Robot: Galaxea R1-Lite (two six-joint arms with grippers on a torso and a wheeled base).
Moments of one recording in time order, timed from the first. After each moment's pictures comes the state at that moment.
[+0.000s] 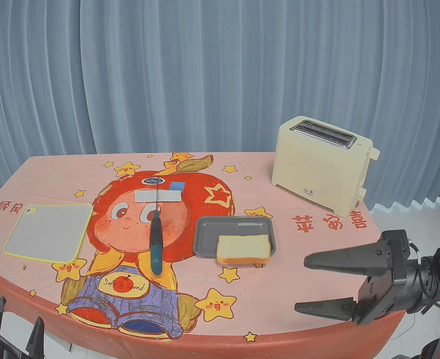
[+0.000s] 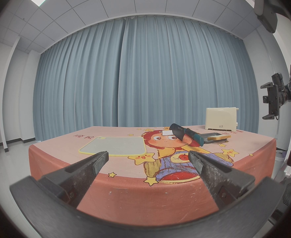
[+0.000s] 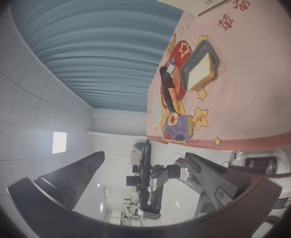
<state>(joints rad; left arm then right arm) 0.00 0.02 -0.02 0.00 -0.02 0.01 0.81 1.34 -0.38 -0.77 0.44 1.41</state>
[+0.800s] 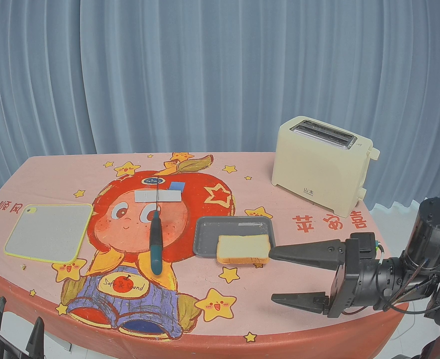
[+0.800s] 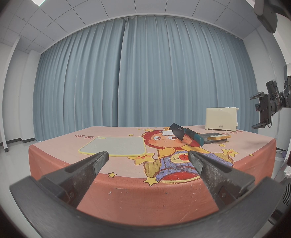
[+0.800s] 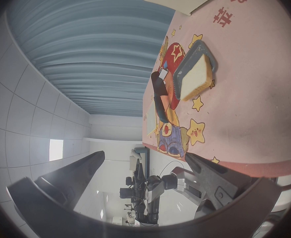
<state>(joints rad) 0.00 0.02 -0.02 0.00 -0.02 0.01 0.77 1.56 -0.37 -0.97 0.43 1.42</state>
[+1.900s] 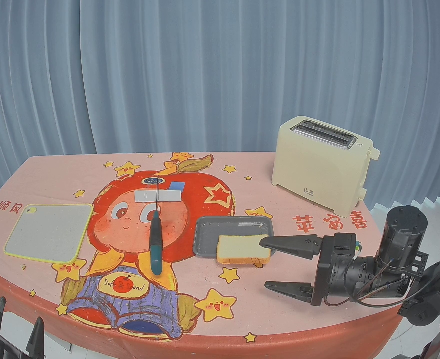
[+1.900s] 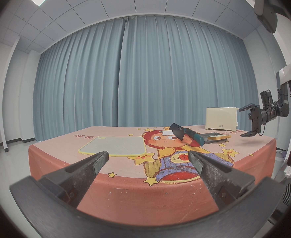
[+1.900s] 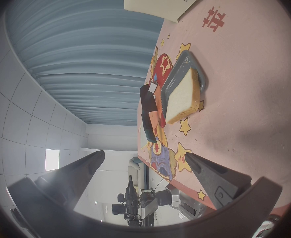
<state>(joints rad) 0.00 0.02 -0.02 0.00 -0.02 0.01 0.69 1.78 -0.35 -1.20 0.41 1.43</state>
